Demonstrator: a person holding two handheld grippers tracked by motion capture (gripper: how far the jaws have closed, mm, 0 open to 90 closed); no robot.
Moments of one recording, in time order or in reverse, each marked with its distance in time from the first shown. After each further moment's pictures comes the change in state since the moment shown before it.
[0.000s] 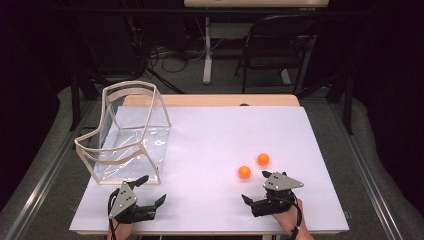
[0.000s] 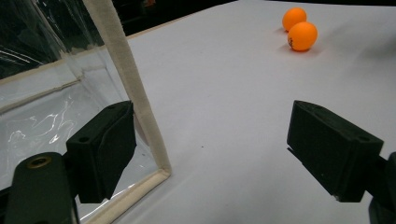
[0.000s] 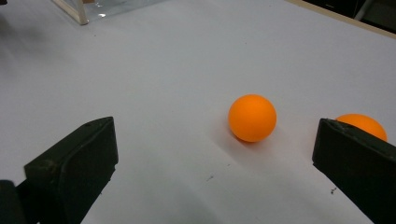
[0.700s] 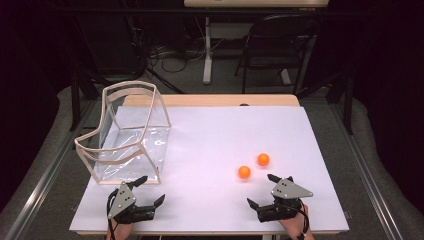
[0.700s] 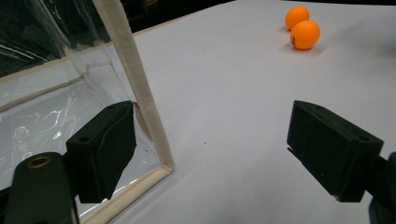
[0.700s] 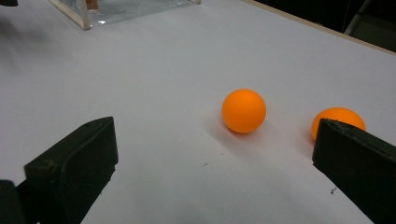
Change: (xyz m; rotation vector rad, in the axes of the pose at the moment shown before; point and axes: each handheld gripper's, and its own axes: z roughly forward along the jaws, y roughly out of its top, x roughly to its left) left arm 0.001 -0.002 -0.003 0.005 0.009 -0.005; right arm 0.000 -0.016 -0.015 -0.070 -0.015 -0.017
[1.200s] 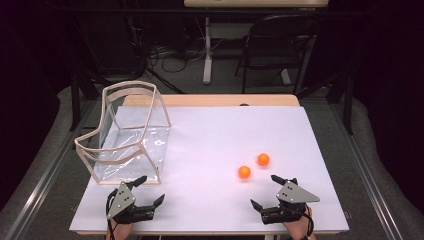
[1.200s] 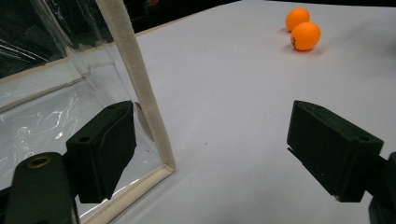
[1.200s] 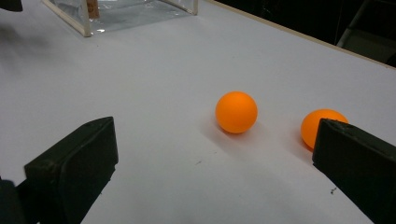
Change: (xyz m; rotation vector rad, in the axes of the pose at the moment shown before) left arm 0.001 0.000 -0.001 -0.002 0.001 -0.003; right arm -0.003 -0.008 -0.009 -0.053 -0.011 -0.012
